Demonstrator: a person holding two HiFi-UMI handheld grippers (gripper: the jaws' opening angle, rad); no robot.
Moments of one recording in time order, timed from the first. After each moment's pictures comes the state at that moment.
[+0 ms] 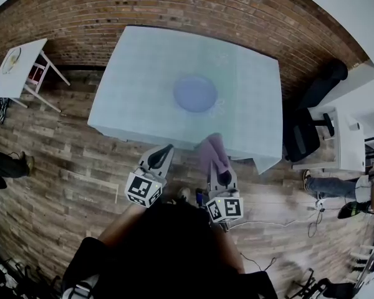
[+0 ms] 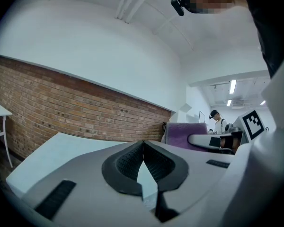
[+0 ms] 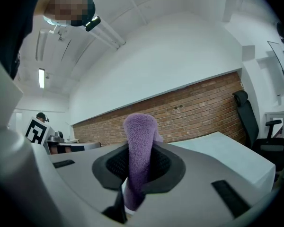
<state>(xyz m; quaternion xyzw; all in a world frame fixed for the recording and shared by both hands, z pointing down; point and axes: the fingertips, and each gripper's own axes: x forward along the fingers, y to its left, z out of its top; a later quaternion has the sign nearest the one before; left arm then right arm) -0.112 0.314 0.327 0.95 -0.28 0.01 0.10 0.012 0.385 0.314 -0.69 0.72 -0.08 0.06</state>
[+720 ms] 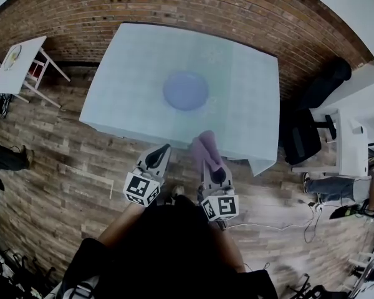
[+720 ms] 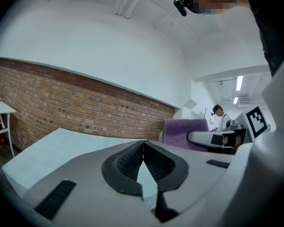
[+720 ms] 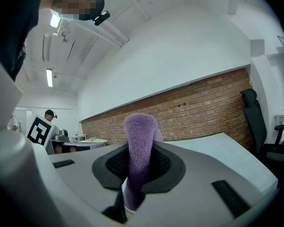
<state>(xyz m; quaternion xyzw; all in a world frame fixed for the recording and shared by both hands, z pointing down) -0.041 0.322 0.346 0.94 -0.31 0.03 0.12 0.070 0.382 0.325 -0.65 0.75 -0.08 0.03</state>
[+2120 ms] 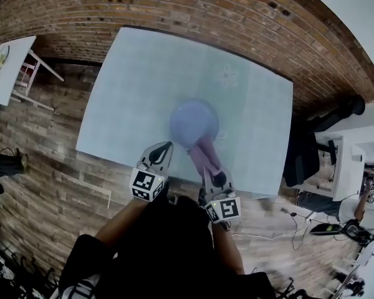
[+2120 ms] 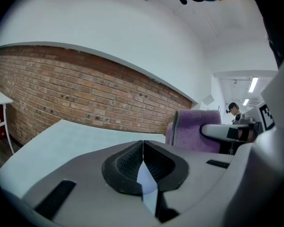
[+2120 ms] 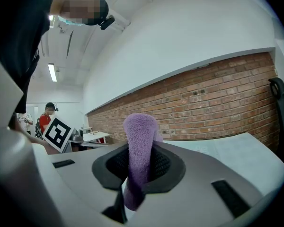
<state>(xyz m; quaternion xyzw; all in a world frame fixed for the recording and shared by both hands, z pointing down) -0.030 0.082 0.413 0.93 -0.33 0.07 0.17 0.069 0.157 0.362 -0.60 0.79 -0.10 -0.01</state>
